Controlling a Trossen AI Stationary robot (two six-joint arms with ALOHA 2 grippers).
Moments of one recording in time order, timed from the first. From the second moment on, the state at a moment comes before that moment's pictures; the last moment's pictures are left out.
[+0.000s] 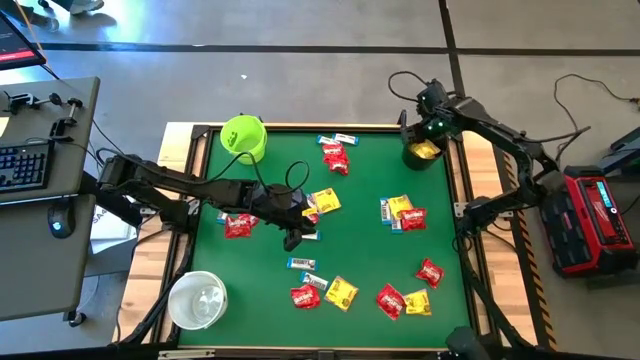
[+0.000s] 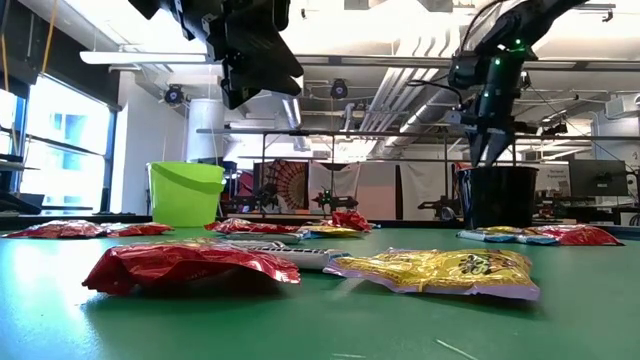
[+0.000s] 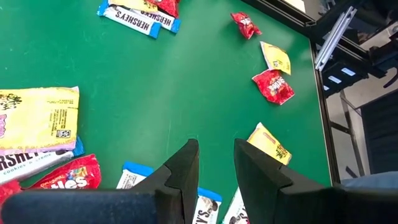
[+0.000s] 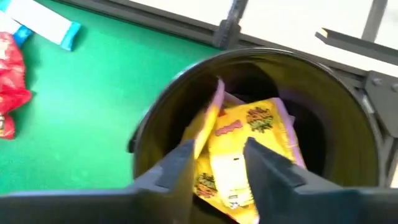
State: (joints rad) left arm -0.09 1.45 0.96 -0.17 0.06 -0.46; right arm -0.99 1.40 1.11 -0.90 0.05 0.26
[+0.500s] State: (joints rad) left arm -0.10 1.45 0.96 -0.16 0.11 -0.47; right arm -0.92 1.22 1.11 -0.91 -0.01 0.24
